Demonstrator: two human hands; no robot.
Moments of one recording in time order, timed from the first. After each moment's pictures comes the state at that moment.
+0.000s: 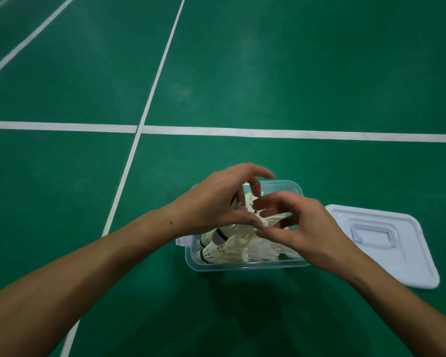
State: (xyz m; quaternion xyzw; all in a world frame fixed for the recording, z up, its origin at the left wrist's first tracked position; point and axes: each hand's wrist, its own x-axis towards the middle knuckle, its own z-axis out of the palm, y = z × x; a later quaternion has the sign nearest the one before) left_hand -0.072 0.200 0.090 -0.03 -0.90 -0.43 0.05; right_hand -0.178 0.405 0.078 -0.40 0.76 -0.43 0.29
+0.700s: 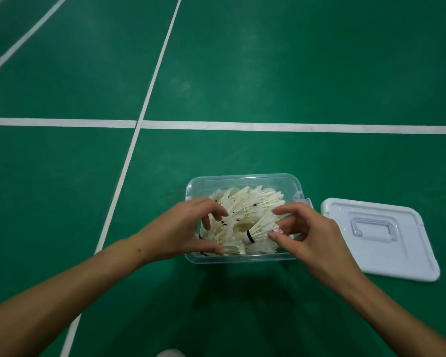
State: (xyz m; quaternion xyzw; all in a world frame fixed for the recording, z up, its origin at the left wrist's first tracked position) left_hand -0.005 0.184 0.036 0.04 -0.93 -0.36 -0.02; right_hand -0.164 0.442 0.040 -0.33 0.81 -0.44 0.21
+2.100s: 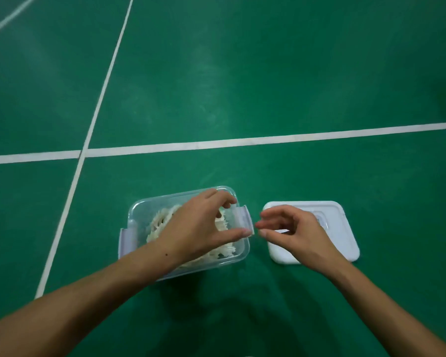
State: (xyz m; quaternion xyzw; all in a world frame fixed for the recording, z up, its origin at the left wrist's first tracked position) left_hand -0.107 0.297 0.084 0.07 -0.94 -0.32 0.05; right_hand -0.220 0.523 0.067 -0.22 0.79 -0.51 0.28
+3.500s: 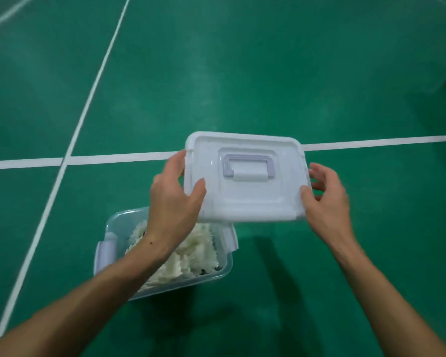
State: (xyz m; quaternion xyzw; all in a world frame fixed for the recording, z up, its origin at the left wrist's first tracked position) left_hand -0.148 0.304 0.113 0.27 -0.80 -0.46 0.27; right_hand -0.312 0.540 0.080 -0.13 0.86 -0.48 -0.02
